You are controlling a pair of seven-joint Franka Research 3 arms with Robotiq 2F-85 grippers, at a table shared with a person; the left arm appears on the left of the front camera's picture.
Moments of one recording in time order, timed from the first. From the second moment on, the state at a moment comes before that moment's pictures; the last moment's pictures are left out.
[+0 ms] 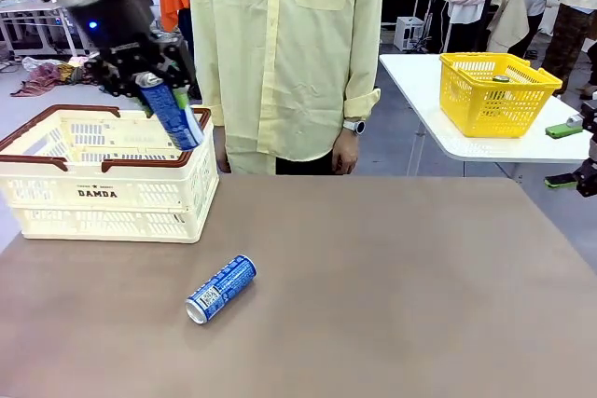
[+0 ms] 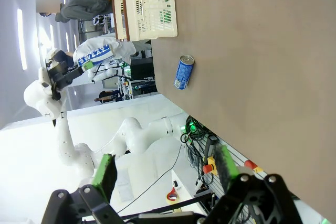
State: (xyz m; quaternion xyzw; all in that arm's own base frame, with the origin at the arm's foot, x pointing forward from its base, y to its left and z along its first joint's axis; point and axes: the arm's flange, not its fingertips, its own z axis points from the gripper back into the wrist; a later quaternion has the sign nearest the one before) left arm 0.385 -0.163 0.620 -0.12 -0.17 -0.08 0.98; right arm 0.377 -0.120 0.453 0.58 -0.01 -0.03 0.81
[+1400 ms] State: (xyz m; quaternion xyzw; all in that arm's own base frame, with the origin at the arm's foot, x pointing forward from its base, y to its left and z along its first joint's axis) left arm 0.550 -0.035 0.550 -0.06 -0.11 -0.08 0.99; right arm 0.377 -0.120 0.453 0.58 -0.01 -0.03 0.81
